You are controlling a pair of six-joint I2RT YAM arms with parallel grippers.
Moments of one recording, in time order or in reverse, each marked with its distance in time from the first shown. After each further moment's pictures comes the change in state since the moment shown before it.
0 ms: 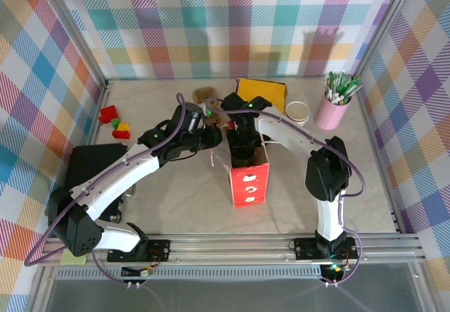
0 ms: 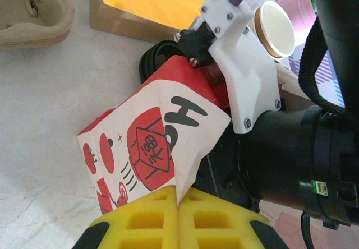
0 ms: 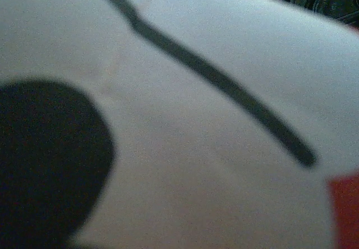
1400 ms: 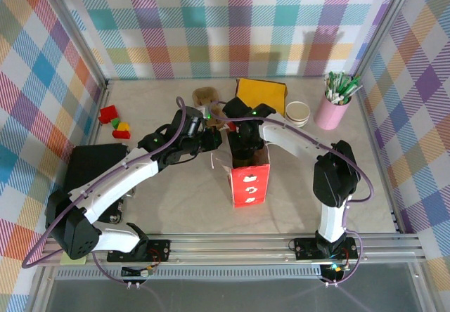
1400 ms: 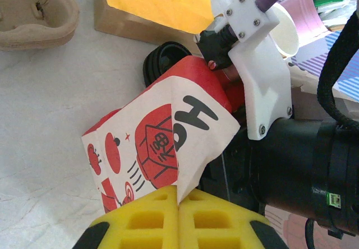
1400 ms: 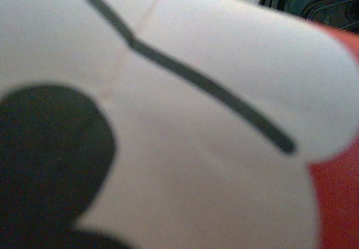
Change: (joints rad) left arm -0.015 -0.027 -0.048 0.035 -0.033 0.000; right arm 0.015 -0.087 -0.140 0.142 0.036 0.027
